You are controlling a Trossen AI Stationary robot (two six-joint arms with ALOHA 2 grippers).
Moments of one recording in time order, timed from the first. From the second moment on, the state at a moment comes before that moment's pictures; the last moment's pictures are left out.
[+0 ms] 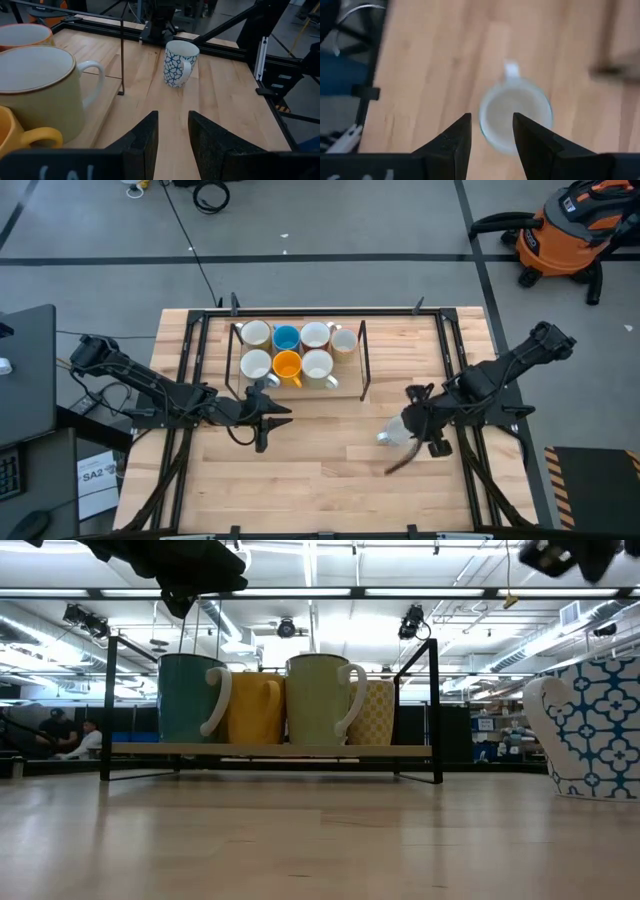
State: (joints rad) left arm -0.39 1.14 0.62 0.19 -0.46 -0.33; right arm 0.49 1.17 1.12 -1.09 0.02 0.31
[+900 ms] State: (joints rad) left arm -0.39 1.14 0.62 0.19 -0.46 -0.33; right arm 0.33 1.18 0.93 -1.14 0.00 0.97
